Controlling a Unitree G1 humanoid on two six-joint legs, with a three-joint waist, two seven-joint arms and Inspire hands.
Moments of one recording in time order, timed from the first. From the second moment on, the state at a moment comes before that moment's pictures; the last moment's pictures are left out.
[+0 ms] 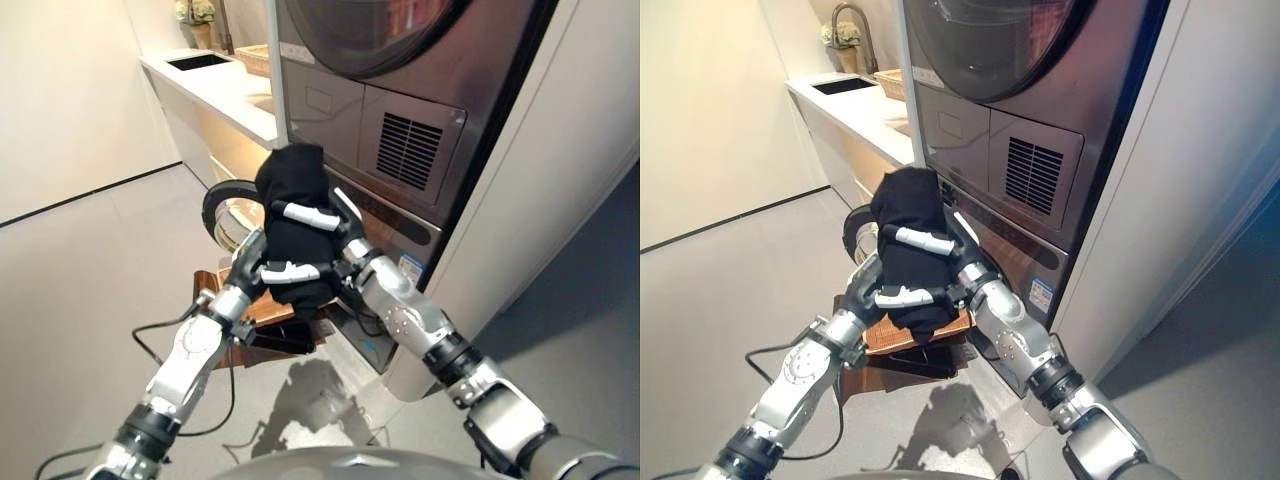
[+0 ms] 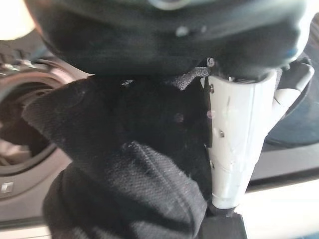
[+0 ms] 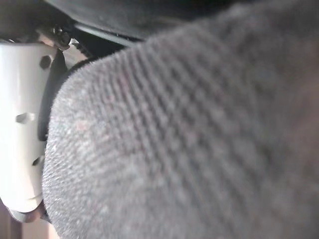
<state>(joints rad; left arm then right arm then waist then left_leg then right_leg) 0.01 0.40 -0.33 0.05 -0.35 -0.22 -0.13 -0.44 -0.24 0.55 0.27 0.83 -0.09 0.00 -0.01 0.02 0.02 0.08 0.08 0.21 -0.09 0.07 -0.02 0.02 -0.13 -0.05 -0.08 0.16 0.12</state>
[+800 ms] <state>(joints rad) 0.00 0.25 -0.03 0.61 -0.43 -0.29 0.31 -0.42 -0.29 0.24 0.66 0.94 -0.20 -0.20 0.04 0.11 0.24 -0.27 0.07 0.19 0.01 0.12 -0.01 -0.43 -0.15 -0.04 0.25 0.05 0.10</state>
